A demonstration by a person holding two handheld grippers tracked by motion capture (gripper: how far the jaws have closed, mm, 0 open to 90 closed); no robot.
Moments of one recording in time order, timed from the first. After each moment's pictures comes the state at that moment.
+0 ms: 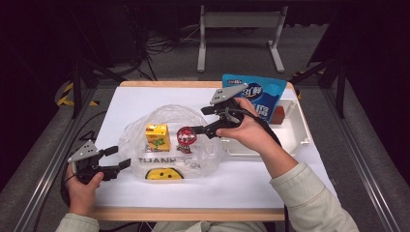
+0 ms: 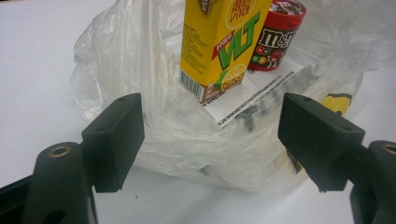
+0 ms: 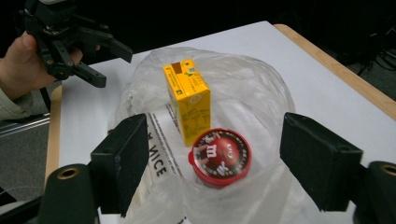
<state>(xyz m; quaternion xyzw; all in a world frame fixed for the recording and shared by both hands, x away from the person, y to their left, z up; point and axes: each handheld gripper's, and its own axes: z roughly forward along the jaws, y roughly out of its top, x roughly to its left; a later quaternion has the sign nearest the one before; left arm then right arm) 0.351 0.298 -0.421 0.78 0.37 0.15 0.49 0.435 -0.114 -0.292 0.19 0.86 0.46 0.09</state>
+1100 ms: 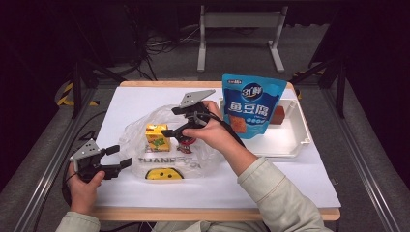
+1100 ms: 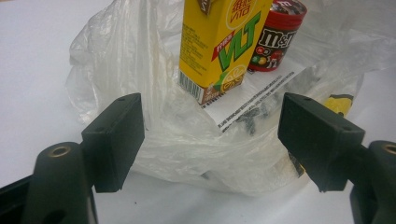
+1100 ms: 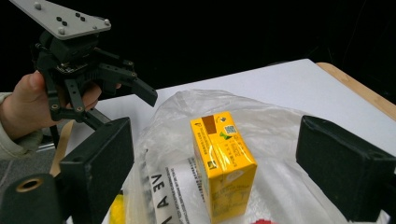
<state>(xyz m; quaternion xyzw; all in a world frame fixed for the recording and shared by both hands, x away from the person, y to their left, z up) 0.356 0.296 -0.422 0.78 0.36 0.14 0.49 0.453 -0.037 -0.325 0.14 0.84 0.52 0.06</state>
